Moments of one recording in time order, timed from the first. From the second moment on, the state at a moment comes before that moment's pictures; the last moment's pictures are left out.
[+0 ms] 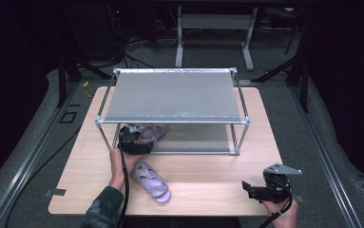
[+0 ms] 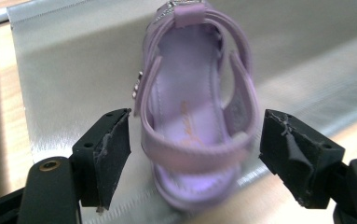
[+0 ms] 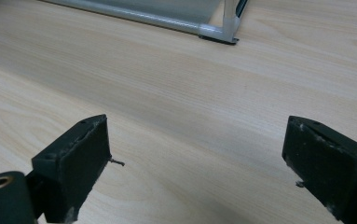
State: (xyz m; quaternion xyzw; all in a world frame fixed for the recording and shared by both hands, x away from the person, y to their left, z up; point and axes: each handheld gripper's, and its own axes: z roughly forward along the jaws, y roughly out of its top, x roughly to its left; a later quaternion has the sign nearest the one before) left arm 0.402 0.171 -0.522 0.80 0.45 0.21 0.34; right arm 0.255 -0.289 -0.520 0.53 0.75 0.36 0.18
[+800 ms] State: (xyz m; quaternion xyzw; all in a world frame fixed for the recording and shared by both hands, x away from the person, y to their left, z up) left arm 0.395 0.140 -0.520 0.79 0.48 0.16 0.36; right arm 0.255 -0.287 -0.519 0.52 0.76 0.36 0.17
